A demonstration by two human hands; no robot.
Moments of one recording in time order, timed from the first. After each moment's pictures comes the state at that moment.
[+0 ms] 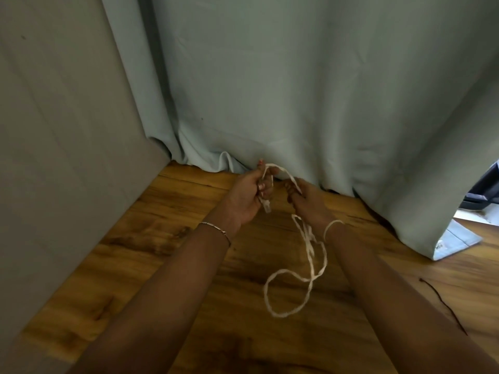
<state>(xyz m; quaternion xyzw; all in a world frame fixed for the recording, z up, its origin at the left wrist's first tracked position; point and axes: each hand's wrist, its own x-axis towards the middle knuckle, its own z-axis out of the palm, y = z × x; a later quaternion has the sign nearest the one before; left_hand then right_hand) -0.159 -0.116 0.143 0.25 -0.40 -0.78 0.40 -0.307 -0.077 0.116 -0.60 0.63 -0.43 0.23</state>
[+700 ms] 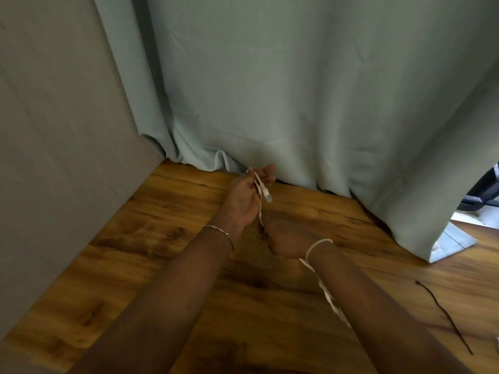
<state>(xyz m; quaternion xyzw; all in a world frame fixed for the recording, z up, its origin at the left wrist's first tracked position) -0.172 -0.126 0.126 0.25 -0.28 -0.78 0.50 -0.276 -0.050 0.107 -0.78 0.60 0.01 0.15</state>
